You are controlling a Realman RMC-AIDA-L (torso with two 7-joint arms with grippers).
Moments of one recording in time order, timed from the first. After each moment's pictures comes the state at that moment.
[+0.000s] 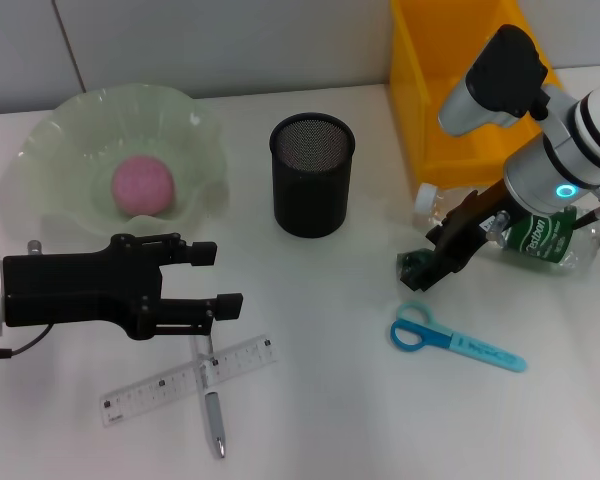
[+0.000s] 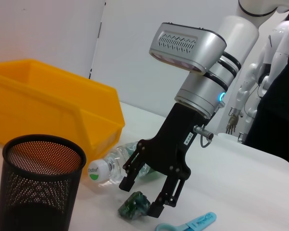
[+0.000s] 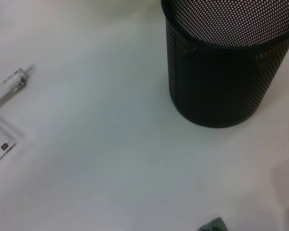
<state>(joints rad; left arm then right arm) -0.48 -2.06 0.97 0.84 1.87 1.63 -1.55 0.82 2.06 -1.05 -0.81 -2.63 -1.34 2.10</state>
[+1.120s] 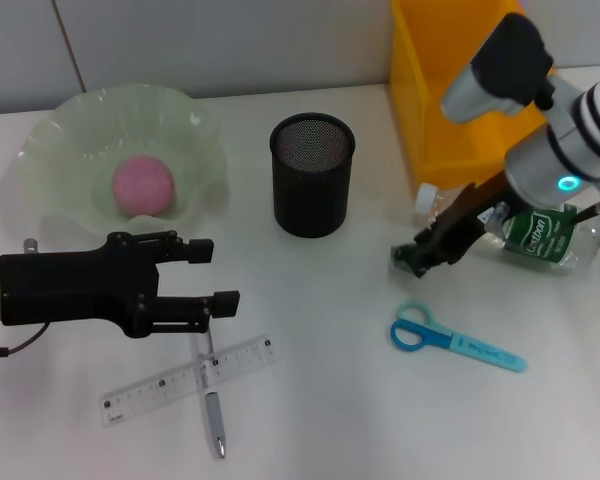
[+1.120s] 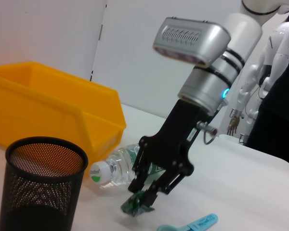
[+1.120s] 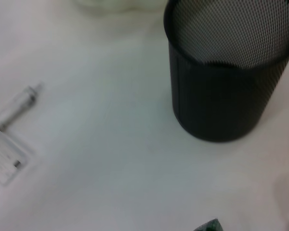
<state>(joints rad) -0.48 -2.06 0.96 0.84 1.87 1.63 -1.55 0.79 2.07 -1.04 -0.89 -2.60 -1.39 2.12</state>
